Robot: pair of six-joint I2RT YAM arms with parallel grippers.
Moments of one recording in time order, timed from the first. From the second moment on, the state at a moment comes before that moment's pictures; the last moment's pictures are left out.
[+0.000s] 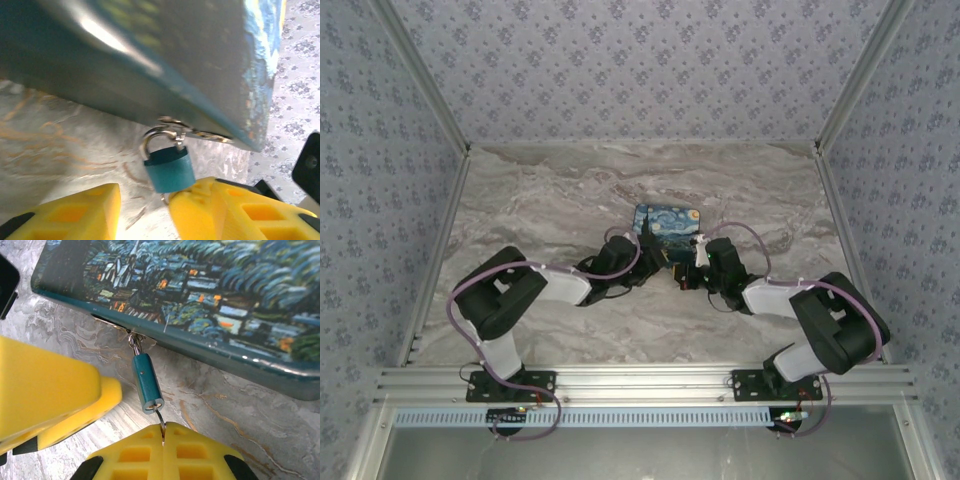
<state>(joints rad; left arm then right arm) -0.84 1.77 0.71 0.53 0.16 -1.31 0.53 1.46 0.43 0.37 -0.30 0.52</state>
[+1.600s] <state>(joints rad) -0.83 1.87 0.67 0.78 0.16 -1.45 0.59 1.46 0.43 0.42 -0.32 0.95</state>
